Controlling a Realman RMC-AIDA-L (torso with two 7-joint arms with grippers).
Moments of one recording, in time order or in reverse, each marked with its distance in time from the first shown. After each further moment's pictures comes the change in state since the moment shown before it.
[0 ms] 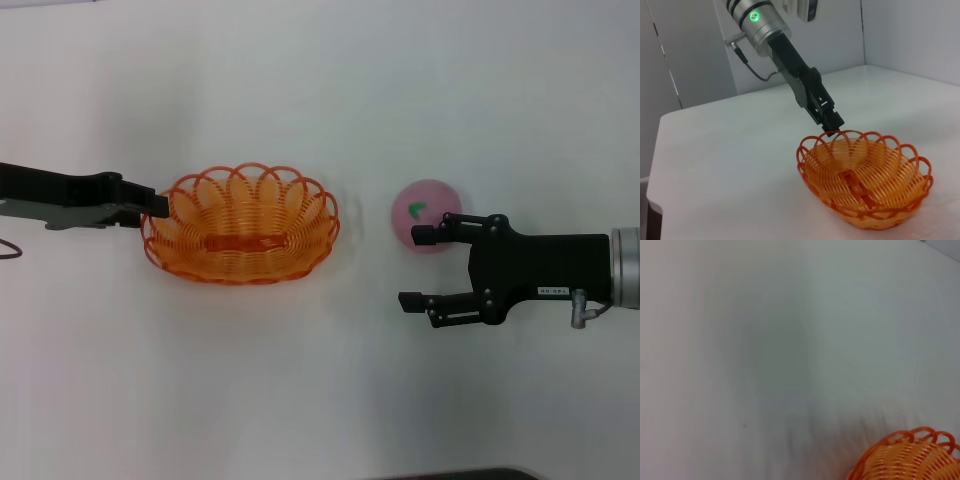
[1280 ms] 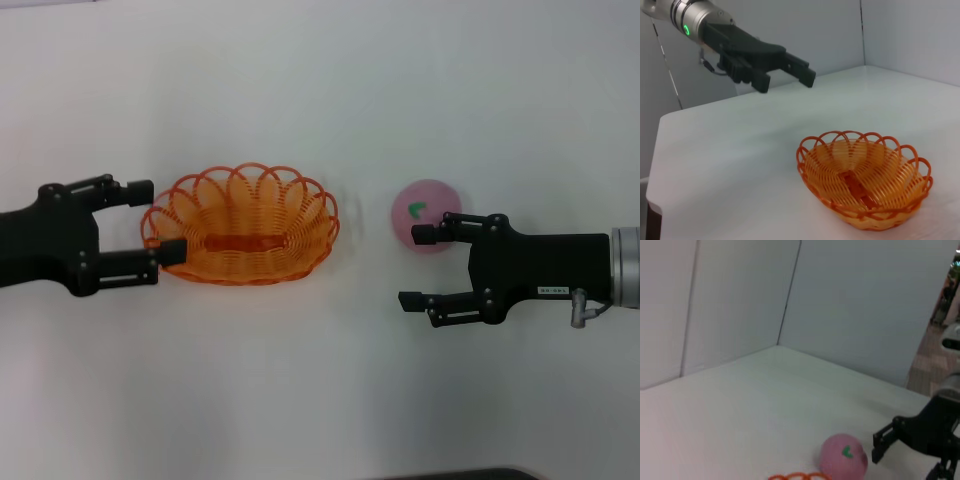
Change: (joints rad) left arm 0.293 0.000 0.006 0.029 -0.535 0.248 1.102; right arm 0.000 0.000 0.000 0.000 0.002 0.000 0.000
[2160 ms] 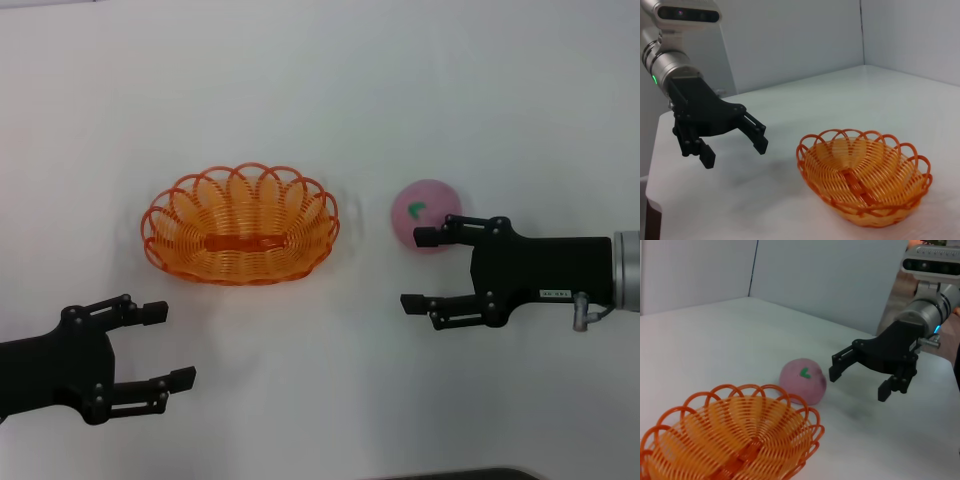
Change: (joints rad) left arm 0.111 -0.009 0.000 -0.165 0.124 -0.017 0.284; right arm -0.007 0.000 0.002 0.001 -0.001 0.001 -0.010
